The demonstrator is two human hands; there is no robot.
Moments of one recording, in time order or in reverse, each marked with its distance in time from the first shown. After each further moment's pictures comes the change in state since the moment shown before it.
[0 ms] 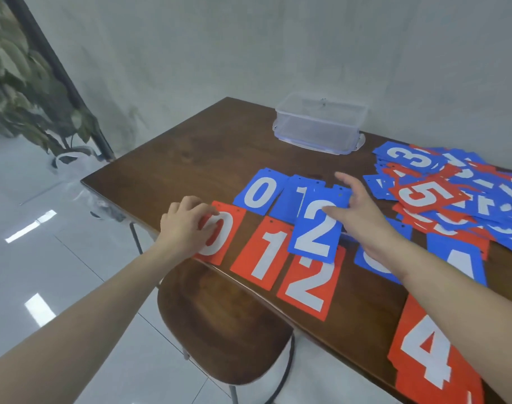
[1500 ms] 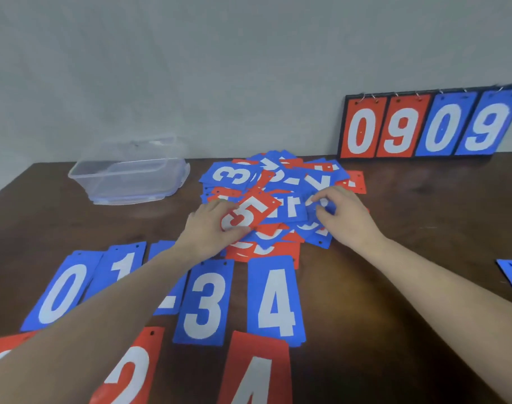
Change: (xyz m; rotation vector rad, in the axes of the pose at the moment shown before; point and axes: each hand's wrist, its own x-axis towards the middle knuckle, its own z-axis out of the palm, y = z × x) left_hand 0.094 0.379 0.087 -0.190 -0.332 0.581; right_hand -0.012 0.092 -0.312 -0.661 0.545 -0.177
